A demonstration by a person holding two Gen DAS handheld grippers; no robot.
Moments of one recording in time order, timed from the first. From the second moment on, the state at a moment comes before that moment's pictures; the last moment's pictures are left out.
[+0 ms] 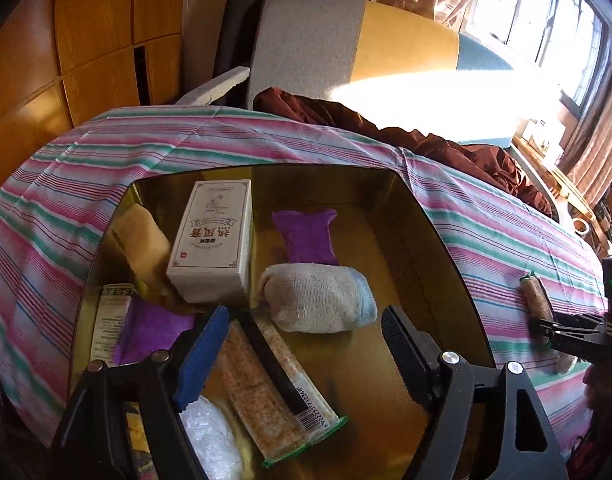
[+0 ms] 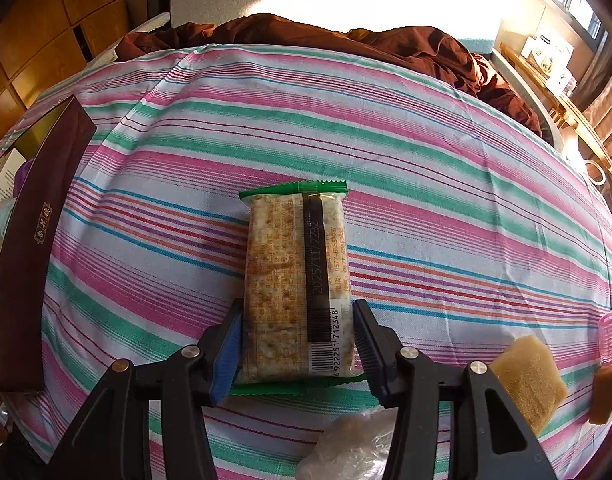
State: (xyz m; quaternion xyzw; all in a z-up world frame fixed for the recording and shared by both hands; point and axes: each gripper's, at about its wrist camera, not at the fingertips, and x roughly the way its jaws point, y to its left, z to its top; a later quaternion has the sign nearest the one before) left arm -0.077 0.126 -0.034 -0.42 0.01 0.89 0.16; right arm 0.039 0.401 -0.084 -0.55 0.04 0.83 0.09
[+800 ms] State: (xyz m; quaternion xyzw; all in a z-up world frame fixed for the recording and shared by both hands) left arm -0.028 0.083 -0.012 -0.37 0.03 0.92 0.15; right arm 0.038 0.384 -0.080 -0.56 0.06 0.82 0.11
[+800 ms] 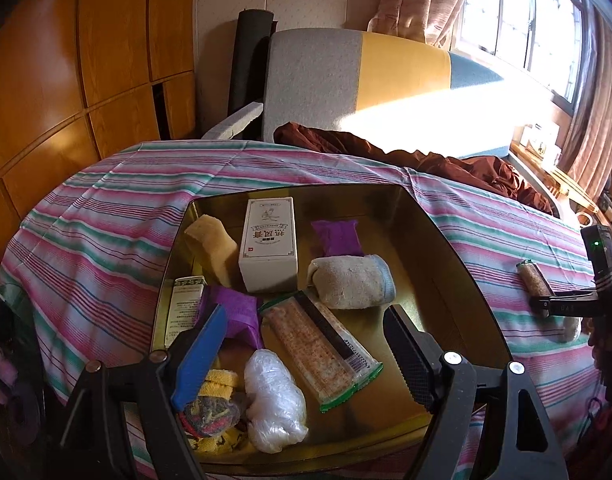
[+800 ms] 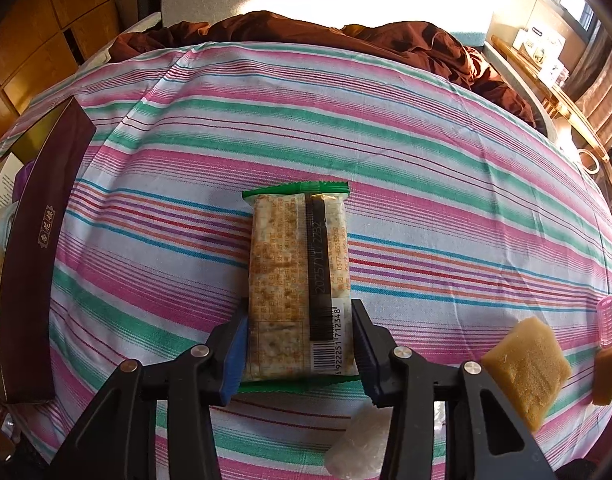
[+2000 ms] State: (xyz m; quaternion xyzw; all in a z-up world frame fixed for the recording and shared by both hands) left arm -0.031 -0.016 -0.013 -0.37 -0.05 0.93 0.07; right arm -0.012 0.126 -0.022 -0.51 0.05 0.84 -0.16
